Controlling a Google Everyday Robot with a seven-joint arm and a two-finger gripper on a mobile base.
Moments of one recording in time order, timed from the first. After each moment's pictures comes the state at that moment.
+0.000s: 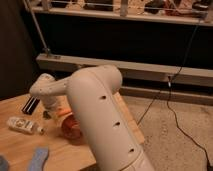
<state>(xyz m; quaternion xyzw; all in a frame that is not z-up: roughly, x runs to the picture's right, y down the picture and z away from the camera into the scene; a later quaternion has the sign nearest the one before) -0.304 0.131 0.882 -0.30 -0.01 0.06 0.95</state>
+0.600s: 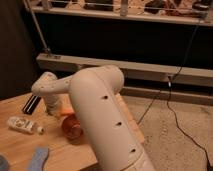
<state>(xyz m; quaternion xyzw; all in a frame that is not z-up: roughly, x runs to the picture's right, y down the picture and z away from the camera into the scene) -0.290 0.102 0.854 -0.30 -0.01 0.07 0.95</state>
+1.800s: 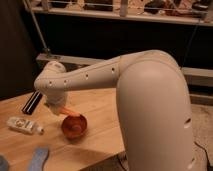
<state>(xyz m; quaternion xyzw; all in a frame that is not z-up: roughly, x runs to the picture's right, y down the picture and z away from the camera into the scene) -0.237 0.098 0.723 -0.29 -0.03 0.22 0.93</state>
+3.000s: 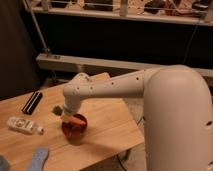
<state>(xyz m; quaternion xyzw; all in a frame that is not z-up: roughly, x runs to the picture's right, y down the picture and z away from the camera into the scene) -0.206 0.136 0.768 -0.34 -0.13 0.21 0.91</state>
